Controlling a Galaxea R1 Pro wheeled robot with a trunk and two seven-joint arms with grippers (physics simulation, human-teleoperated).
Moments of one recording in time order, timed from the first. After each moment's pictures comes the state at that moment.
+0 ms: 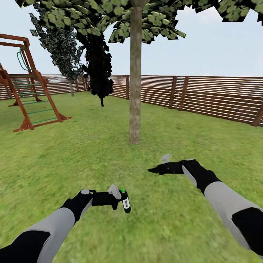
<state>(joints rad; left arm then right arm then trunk) -0.85 -0.03 -0.08 -0.26 -0.22 -0.14 -1.02 -1.03 -0.17 0.43 -0.50 -0.27 0.42 0.75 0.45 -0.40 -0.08</state>
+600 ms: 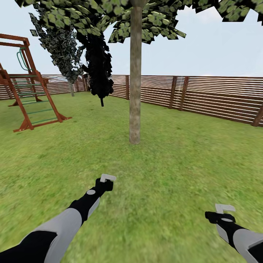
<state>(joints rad) -0.85 -0.09 -0.05 -0.25 -0.11 -0.15 -0.08 -0.79 -0.28 0.42 0.05 -0.46 -0.13 -0.13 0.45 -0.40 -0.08</state>
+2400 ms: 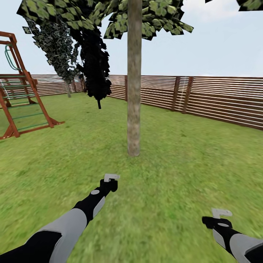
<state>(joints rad) -0.85 -0.14 -0.05 -0.25 0.01 -0.14 -0.08 -0.76 -0.25 0.42 0.06 -0.47 -0.13 -0.14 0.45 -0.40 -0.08</state>
